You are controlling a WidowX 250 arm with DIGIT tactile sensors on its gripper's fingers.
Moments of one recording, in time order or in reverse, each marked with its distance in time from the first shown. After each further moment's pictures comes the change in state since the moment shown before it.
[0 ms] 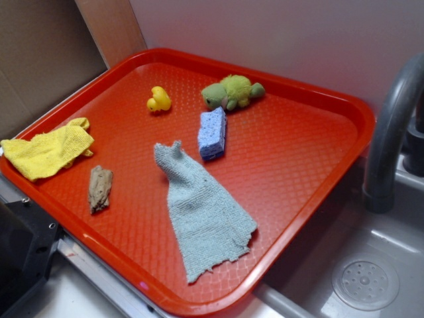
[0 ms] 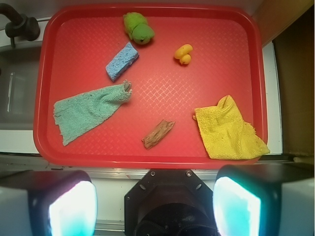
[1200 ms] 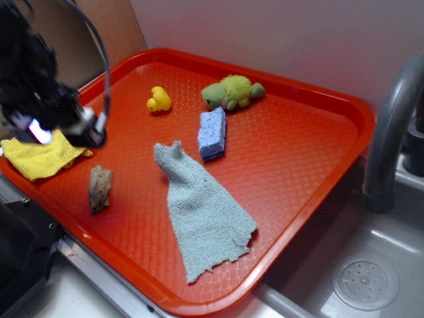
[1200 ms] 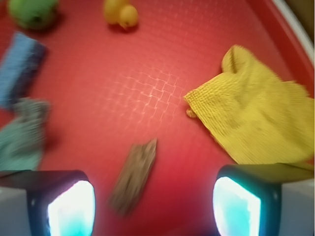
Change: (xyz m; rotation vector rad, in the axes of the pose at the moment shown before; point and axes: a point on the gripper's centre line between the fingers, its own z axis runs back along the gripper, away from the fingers) arm 0.008 0.038 -0.185 0.085 -0.008 0.437
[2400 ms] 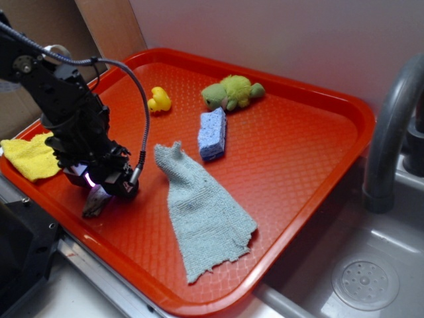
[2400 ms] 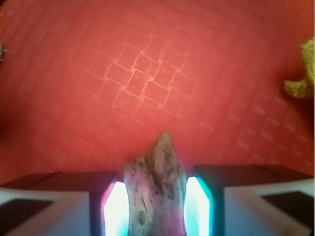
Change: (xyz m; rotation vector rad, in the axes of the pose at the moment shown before) arm -0.013 -0.020 -0.042 0.021 0.060 -0.114
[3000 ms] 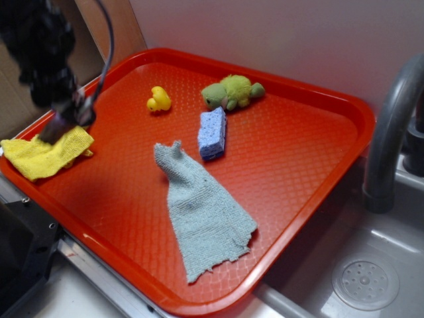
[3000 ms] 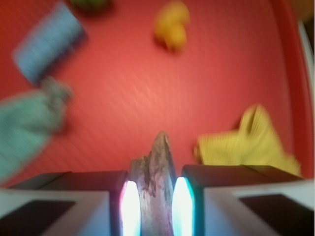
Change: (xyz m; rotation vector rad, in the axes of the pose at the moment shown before) arm 0.043 0.005 0.118 -0.033 -0.149 -0.301
